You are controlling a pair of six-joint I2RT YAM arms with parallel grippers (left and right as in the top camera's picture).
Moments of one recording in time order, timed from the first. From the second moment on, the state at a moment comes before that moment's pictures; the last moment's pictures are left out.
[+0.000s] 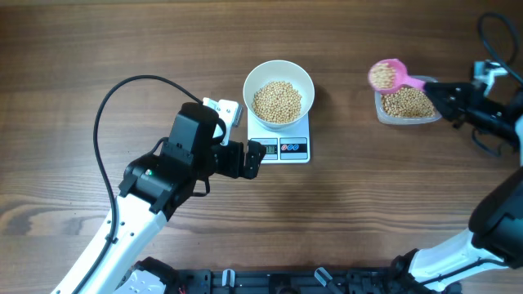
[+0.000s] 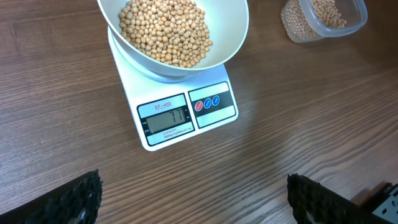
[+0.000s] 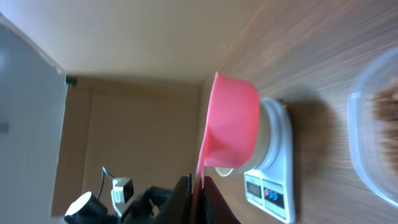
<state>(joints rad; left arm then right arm) -0.48 1.14 0.95 -0.67 0.22 -0.29 -0.57 1.84 1.32 -0.99 -1.42 -0.13</state>
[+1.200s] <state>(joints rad) -0.48 1.14 0.95 -0.67 0.22 -0.29 0.06 1.67 1.32 -0.41 -0.87 0.13</state>
